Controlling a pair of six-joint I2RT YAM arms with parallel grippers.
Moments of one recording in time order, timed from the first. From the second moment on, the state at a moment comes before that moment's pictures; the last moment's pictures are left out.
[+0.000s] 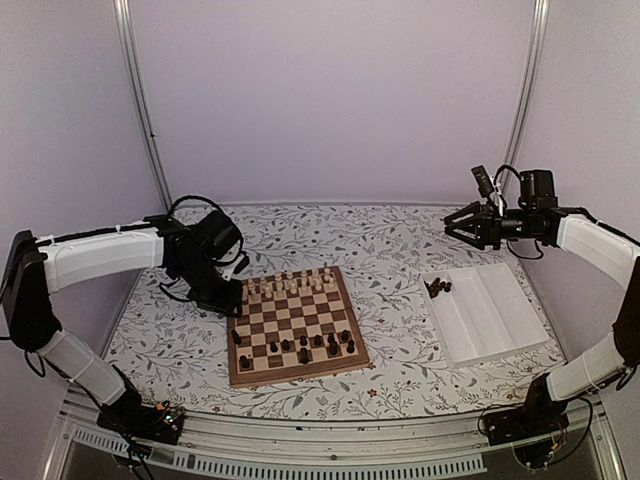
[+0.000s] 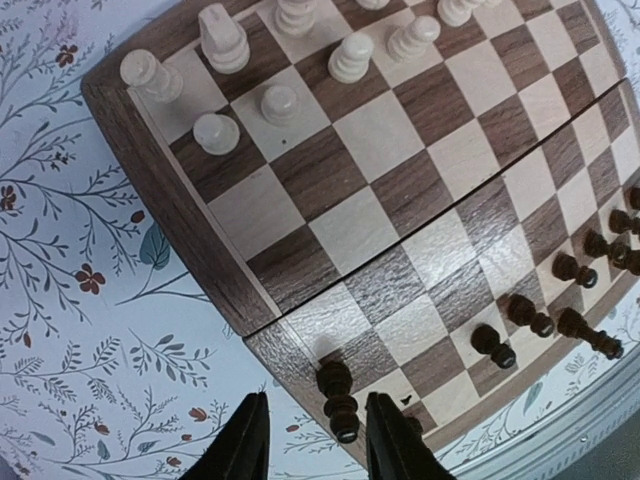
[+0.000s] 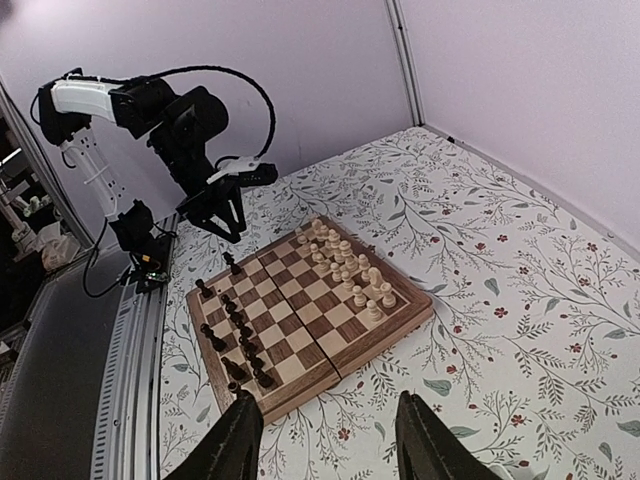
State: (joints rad) left arm -0.64 1.49 1.08 -0.88 0.04 -0.32; right arm 0.07 1.38 1.03 -0.30 -1.23 -0.35
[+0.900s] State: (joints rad) left arm -0.73 1.57 1.02 -0.91 0.02 -0.35; right arm 0.07 1.40 1.03 -0.32 -1.22 -0.38
